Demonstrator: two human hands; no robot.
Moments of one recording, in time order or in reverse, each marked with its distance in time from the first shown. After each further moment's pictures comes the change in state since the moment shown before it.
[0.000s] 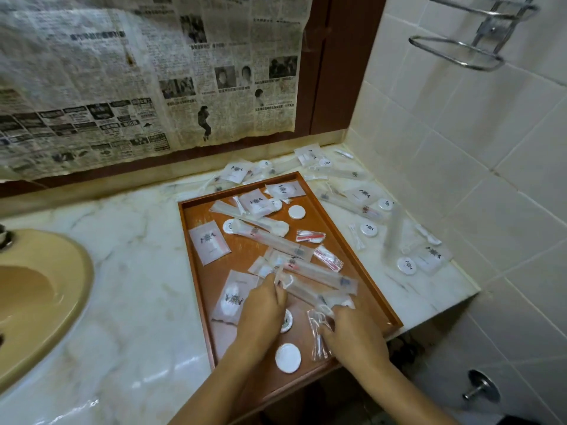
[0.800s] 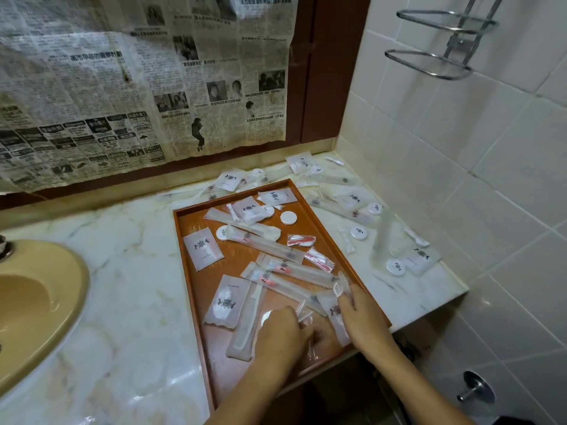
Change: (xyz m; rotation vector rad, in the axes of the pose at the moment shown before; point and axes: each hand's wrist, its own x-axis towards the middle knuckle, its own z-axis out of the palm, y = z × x) left_hand -0.032 0.036 0.035 0.215 -0.209 -0.188; right_hand 0.007 0.016 -0.039 0.554 0.067 0.026
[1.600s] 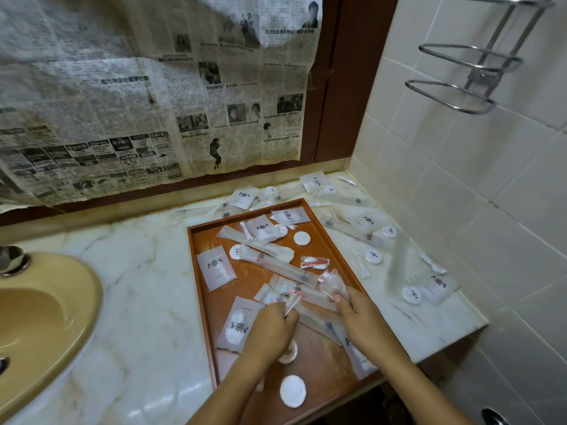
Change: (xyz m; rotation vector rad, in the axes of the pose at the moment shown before) left_hand 0.039 -0.020 -0.049 -0.156 0.038 0.092; right_hand 0.034 -0.022 0.009 -0.006 -0.085 -0.037
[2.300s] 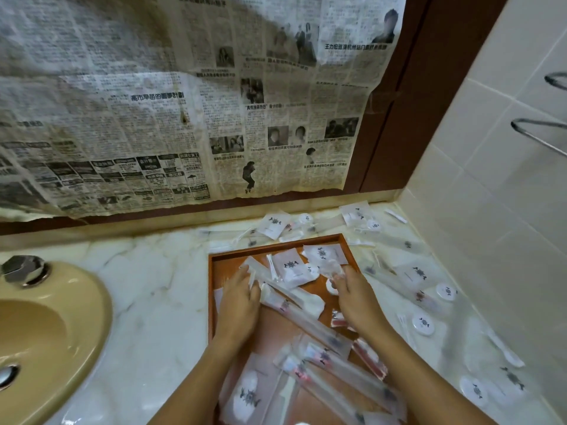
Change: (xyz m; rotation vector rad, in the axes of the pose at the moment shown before) left_hand 0.128 -0.065 -0.087 -0.158 0.442 -0.014; right_hand 0.176 -0.059 0.034 -0.133 -0.019 -0.120
